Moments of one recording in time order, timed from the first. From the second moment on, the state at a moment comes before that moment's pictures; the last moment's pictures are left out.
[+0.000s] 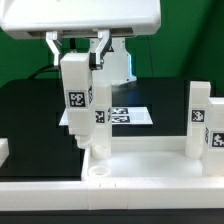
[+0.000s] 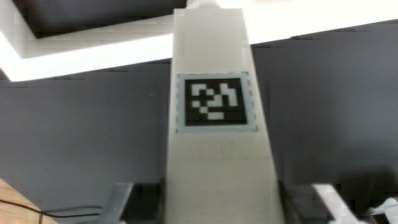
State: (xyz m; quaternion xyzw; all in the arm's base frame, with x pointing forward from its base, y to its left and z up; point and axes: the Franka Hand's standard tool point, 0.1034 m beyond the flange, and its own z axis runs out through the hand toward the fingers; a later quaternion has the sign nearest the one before) arm 0.633 -0.082 0.174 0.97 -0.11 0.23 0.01
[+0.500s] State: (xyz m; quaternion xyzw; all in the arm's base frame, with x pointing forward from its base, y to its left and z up) arm 0.634 -0.068 0.169 0.96 -0.10 0.25 0.01
